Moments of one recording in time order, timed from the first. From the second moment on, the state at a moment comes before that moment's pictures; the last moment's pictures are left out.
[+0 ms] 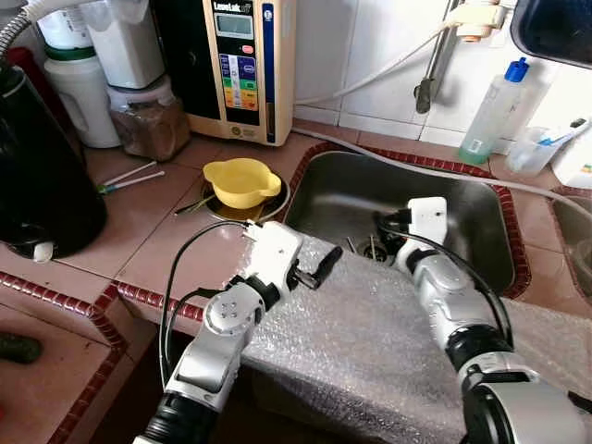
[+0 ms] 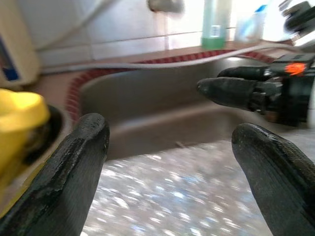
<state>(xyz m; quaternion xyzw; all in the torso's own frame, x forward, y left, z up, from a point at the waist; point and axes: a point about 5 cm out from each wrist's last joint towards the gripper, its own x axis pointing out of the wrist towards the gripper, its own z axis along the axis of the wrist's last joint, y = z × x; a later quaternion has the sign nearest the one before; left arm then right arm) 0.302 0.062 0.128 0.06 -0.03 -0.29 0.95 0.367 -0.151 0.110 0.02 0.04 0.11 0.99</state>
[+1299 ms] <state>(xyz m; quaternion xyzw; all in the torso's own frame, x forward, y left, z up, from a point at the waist) 0.387 0.150 0.150 -0.06 0.05 0.04 1.00 0.289 -0.063 0.130 0.04 -0.01 0.34 0.94</state>
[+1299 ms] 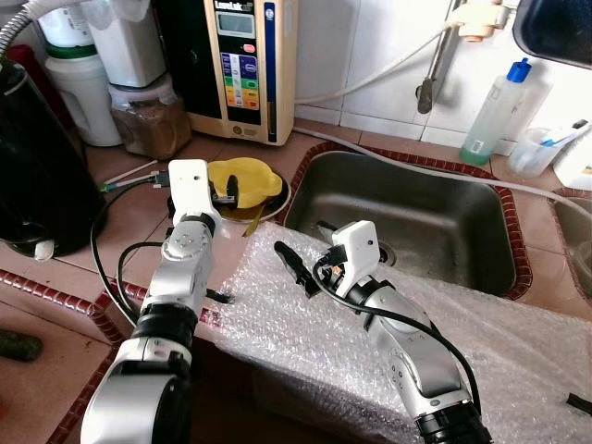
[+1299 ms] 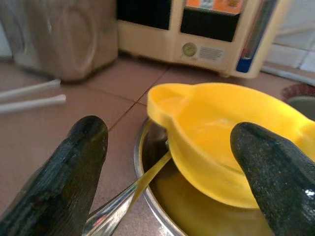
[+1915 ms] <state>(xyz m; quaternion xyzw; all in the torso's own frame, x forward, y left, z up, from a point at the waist) 0.402 0.130 0.152 -0.13 0.13 0.01 0.98 0.260 -0.061 0.176 0.06 -0.03 0.47 0.88</state>
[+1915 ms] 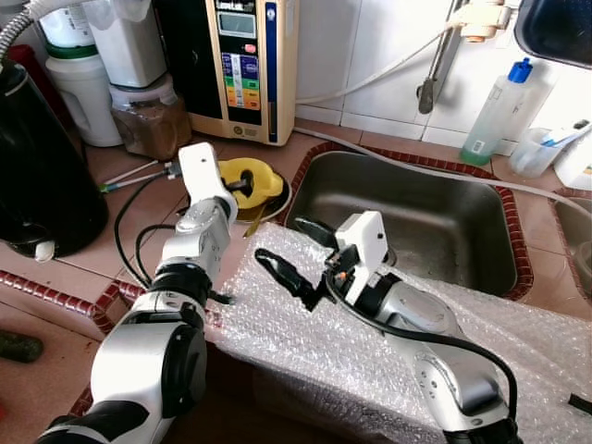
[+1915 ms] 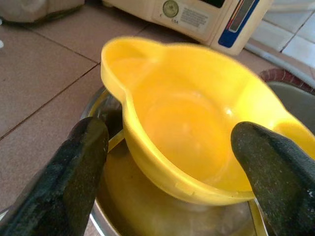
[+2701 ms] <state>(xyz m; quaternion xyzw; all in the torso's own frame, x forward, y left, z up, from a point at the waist) 0.406 0.133 0.157 -0.17 0.16 0.03 0.97 0.254 -0.058 0.172 0.05 -0.01 0.48 0.88</state>
